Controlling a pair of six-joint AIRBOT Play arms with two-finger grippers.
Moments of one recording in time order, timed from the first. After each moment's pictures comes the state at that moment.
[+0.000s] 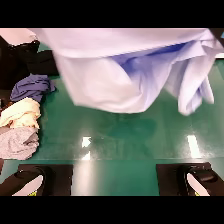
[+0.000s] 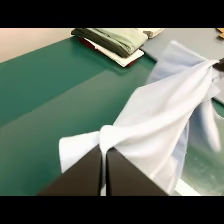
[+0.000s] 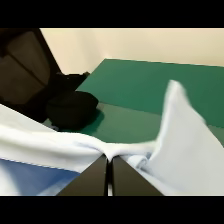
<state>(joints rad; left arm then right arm) -0.12 -1.04 2.07 0.82 -1.35 -1.36 0.08 -0.71 1.44 -0.95 1.06 1.45</state>
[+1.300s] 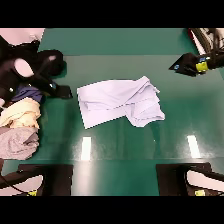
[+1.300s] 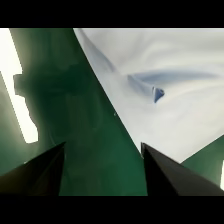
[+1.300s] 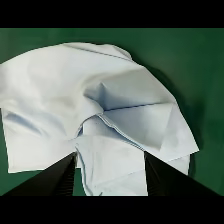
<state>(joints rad) -0.11 -1.31 1.17 1.25 -1.20 -1.47 -0.15 -1.32 1.52 -0.94 1.37 1.46</state>
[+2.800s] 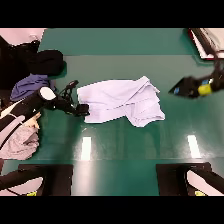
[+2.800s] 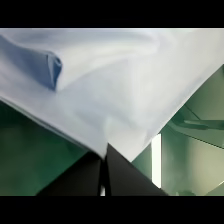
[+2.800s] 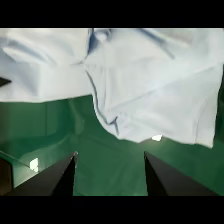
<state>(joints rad) -0.25 -1.31 0.92 0.91 -0.98 -1.38 -0.14 -1.03 1.10 -0.94 1.48 1.48</state>
